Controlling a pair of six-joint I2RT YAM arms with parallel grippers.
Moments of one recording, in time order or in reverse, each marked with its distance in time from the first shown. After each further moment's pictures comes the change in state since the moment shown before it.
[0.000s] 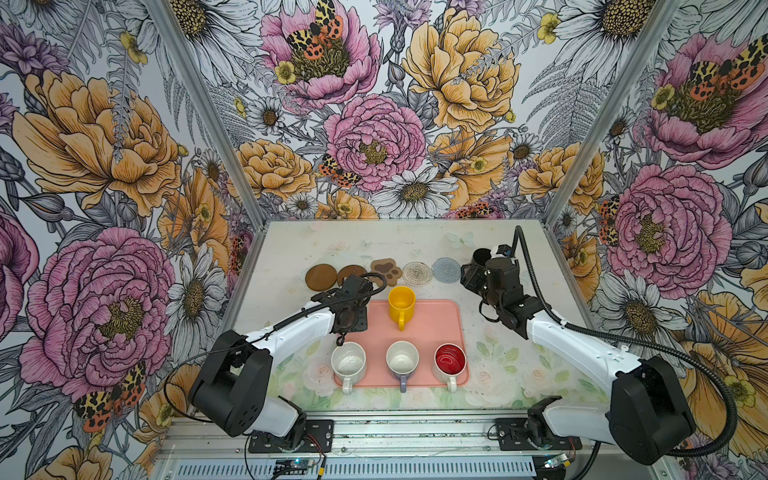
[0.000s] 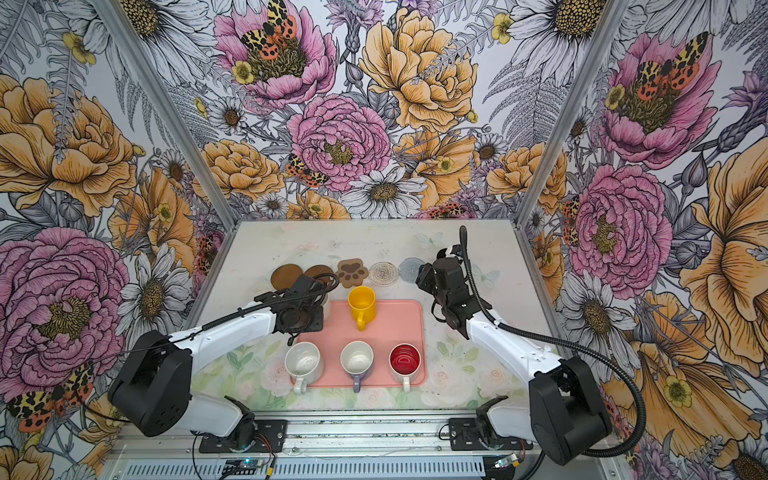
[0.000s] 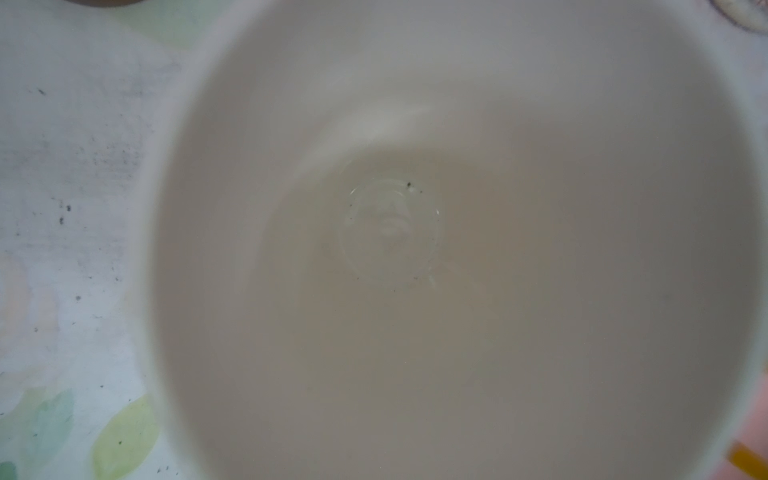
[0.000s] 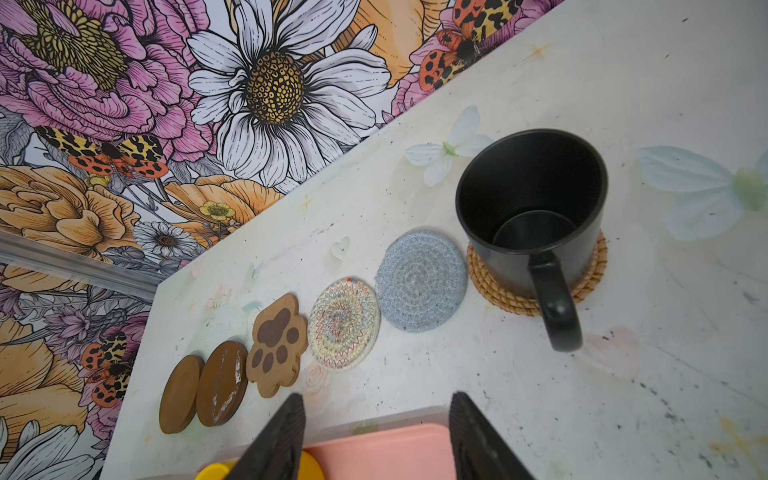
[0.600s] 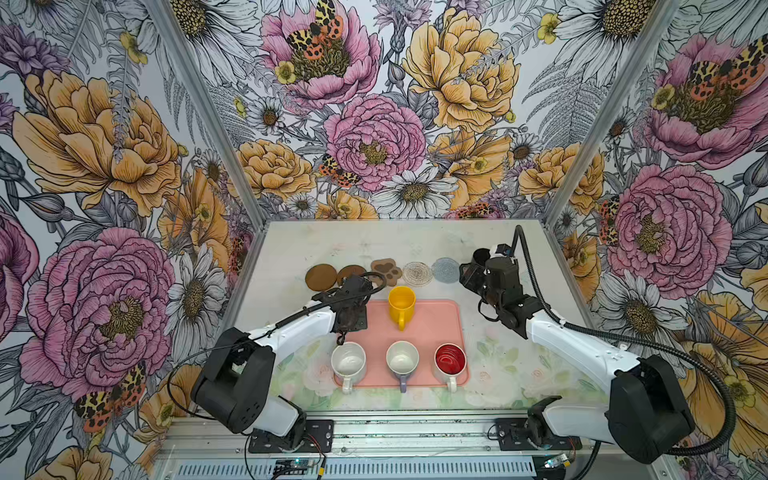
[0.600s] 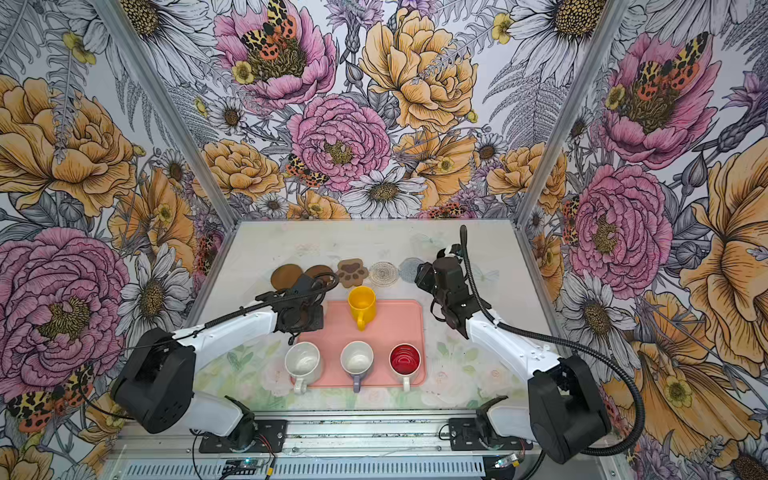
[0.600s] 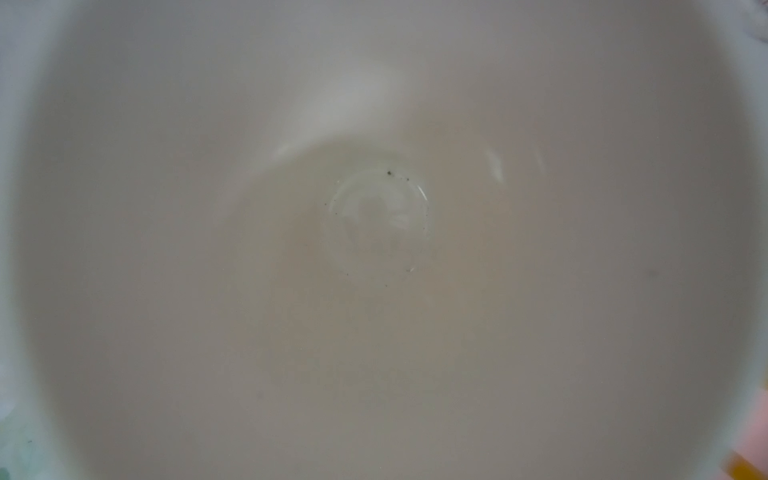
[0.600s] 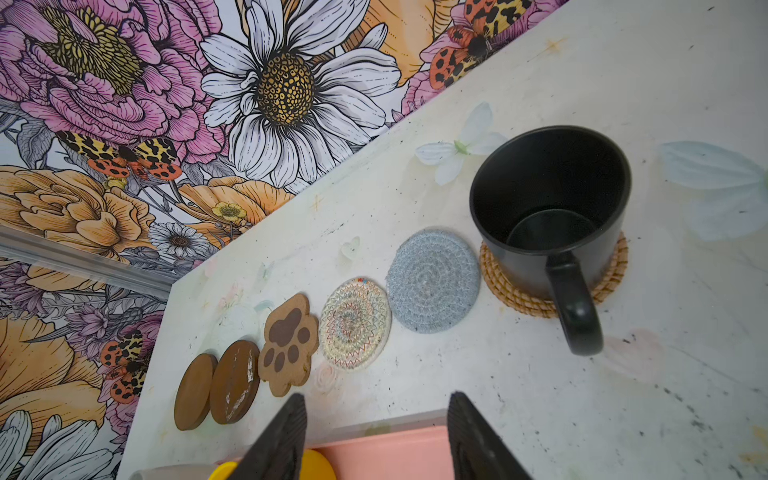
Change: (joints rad) left arm 0.006 0.015 0.000 0.014 -0.004 -0.010; right arm 0.000 0.005 0.000 0.023 -0.019 0.015
